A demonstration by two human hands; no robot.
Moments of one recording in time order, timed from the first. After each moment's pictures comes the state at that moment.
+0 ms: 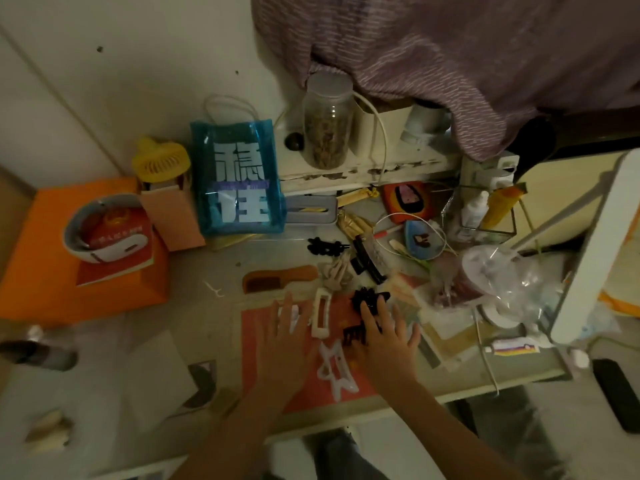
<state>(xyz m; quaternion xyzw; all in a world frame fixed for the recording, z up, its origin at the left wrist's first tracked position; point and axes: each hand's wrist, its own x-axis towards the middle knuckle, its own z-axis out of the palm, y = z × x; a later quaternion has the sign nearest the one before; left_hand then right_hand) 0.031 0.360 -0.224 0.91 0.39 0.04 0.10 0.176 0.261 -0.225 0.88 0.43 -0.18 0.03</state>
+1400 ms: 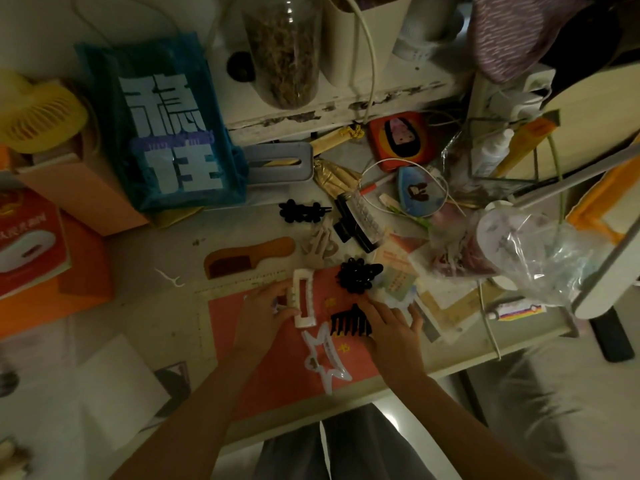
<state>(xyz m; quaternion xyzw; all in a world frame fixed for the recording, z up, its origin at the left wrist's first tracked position) 0.061 0.428 -0.299 0.77 0.42 0.06 0.48 0.209 0.256 -0.272 0.88 0.46 -0.14 -0.02</state>
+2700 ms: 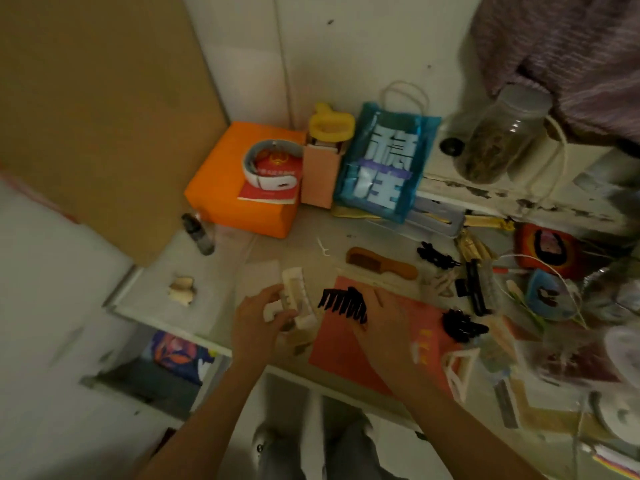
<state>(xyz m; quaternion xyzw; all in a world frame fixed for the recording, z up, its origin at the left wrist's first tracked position) -0.132 0.346 -0.213 0.62 0.66 0.34 0.27 0.073 0.321 -0.193 0.71 0.65 -0.19 -0.19</state>
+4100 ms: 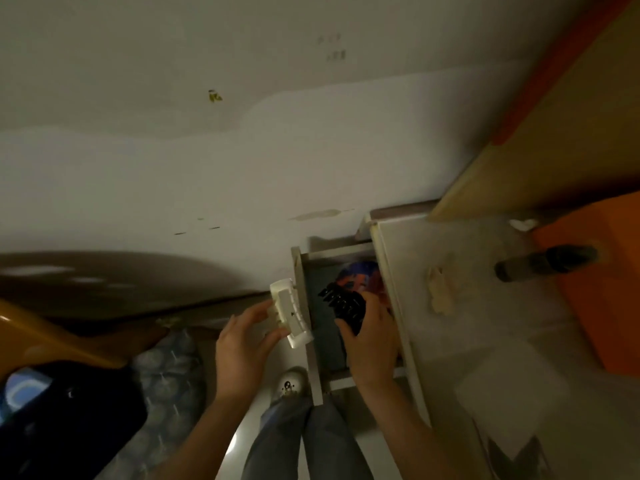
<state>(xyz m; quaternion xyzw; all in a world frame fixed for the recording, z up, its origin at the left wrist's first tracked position) -0.397 0.200 -0.323 0.12 0.88 0.44 0.17 -0.309 0.359 -0.338 0.45 0.81 -0.37 -0.02</state>
